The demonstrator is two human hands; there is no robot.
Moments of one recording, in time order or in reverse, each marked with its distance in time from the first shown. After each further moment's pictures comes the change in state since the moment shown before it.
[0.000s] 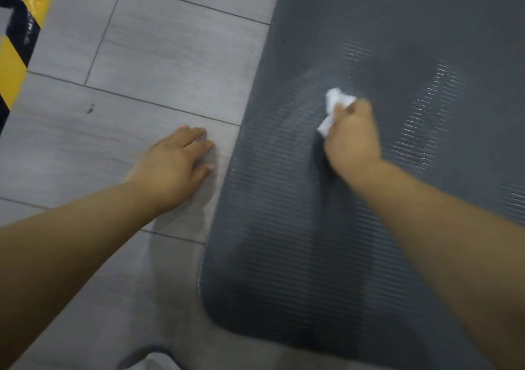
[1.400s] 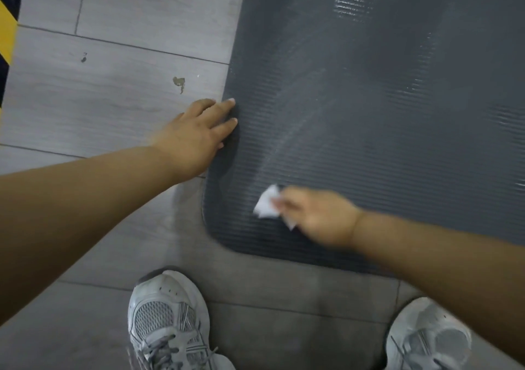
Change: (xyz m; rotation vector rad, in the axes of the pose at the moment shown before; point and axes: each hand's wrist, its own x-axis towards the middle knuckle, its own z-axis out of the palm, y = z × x) left_hand -0.037 0.040 0.016 0.305 -0.120 0.296; right_hand -0.189 0.022 0.019 0.177 -0.402 -0.822
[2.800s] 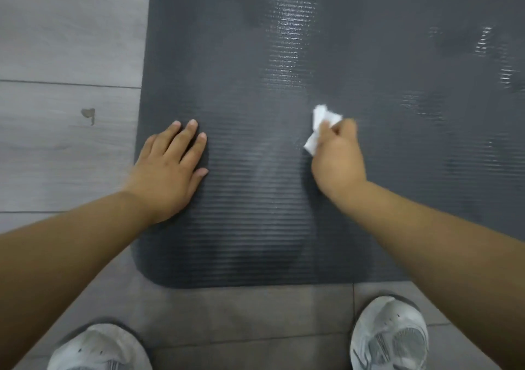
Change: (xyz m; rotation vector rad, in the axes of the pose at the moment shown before) left_hand 0.041 0.063 0.030 0.044 0.129 -0.049; right_hand -0.041 0.104 -0.038 -0.186 0.480 0.892
